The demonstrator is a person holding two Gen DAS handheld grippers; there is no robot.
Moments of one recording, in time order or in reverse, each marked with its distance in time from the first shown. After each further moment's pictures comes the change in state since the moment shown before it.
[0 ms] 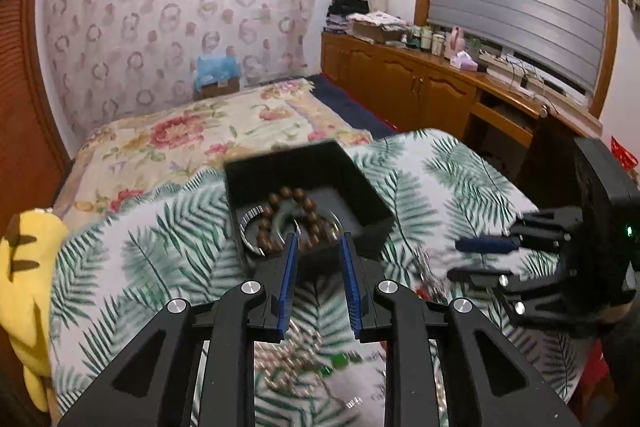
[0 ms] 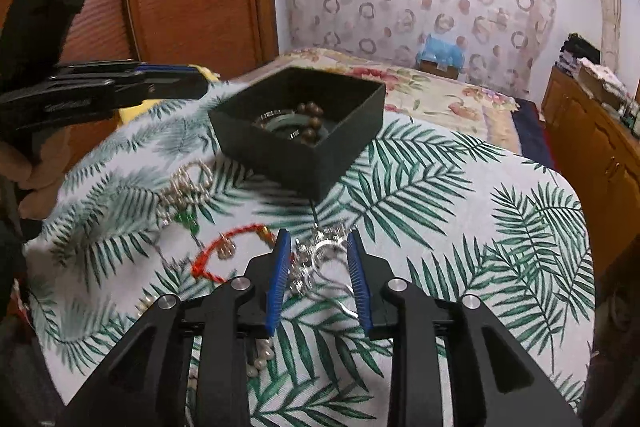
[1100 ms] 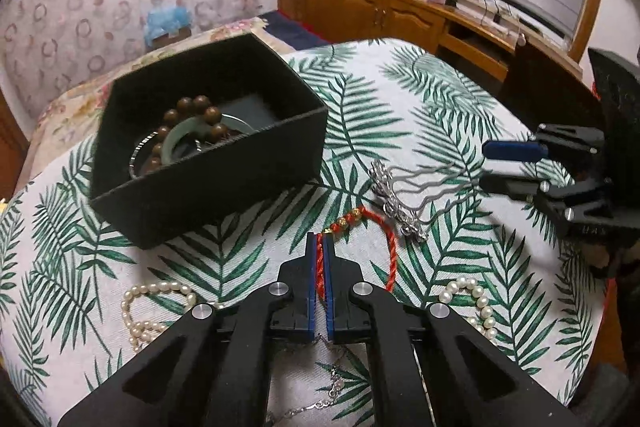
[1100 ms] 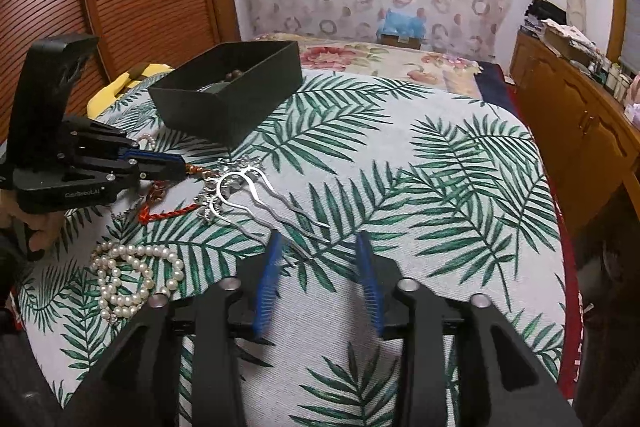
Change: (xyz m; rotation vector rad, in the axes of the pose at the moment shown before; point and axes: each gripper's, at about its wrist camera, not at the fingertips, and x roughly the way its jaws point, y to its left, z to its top) left arm 0.065 -0.037 -0.031 0.070 0.203 -0.107; right arm -0.013 -0.054 -0.037 0.111 0.046 -0.041
